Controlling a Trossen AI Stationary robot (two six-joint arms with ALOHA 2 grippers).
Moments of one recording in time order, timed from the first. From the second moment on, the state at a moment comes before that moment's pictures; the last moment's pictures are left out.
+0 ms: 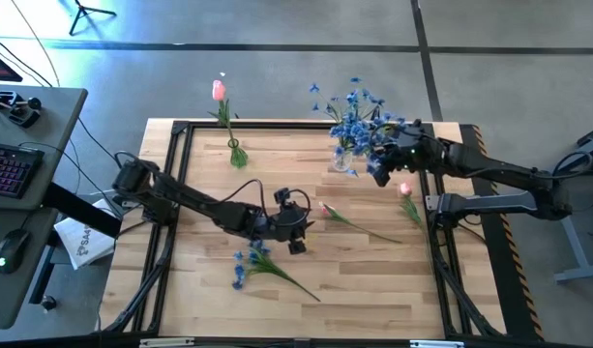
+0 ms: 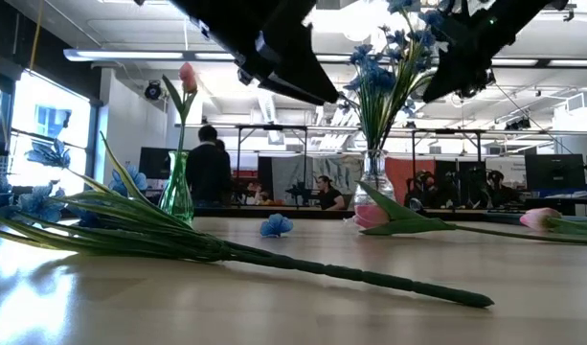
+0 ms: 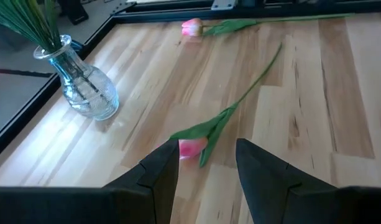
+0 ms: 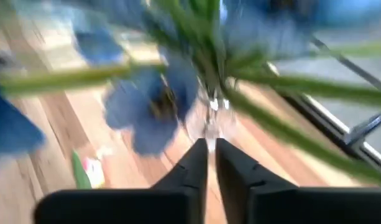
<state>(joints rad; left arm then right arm) -0.27 1.76 1.12 0.00 -0.60 -0.15 -0.36 0.90 0.85 -0.65 0.19 0.18</state>
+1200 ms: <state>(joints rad) -0.24 1.74 1.12 -0.27 -0.69 -0.29 0.07 0.81 0.84 -1.13 0.20 0.63</state>
